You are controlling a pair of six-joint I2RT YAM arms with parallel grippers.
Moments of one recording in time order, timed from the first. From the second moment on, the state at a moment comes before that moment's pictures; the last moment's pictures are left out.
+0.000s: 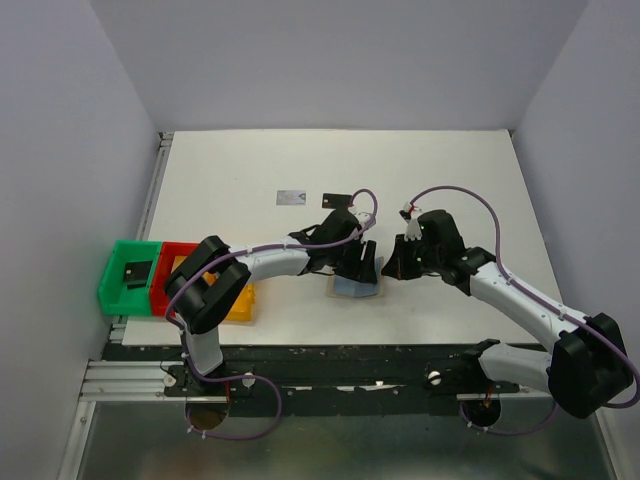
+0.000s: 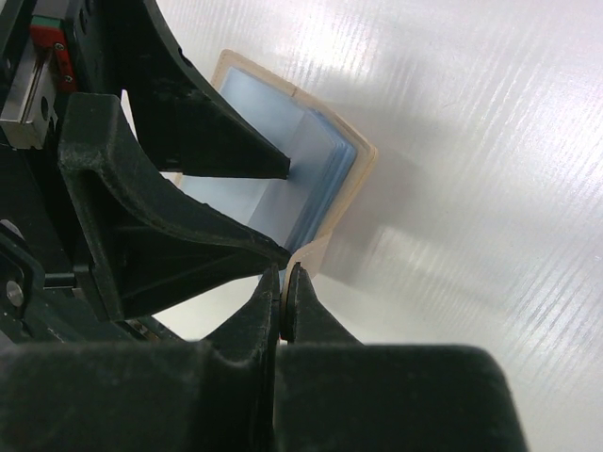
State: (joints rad) left arm -0.84 1.80 1.07 -0.07 0.34 -0.51; right arm 0.49 1.17 0.69 -0.32 -0.28 0.35
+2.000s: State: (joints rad) left arm -0.78 1.59 0.95 -0.21 0.00 -0.52; right arm 0.49 1.15 0.70 -0.43 -0.19 0.31
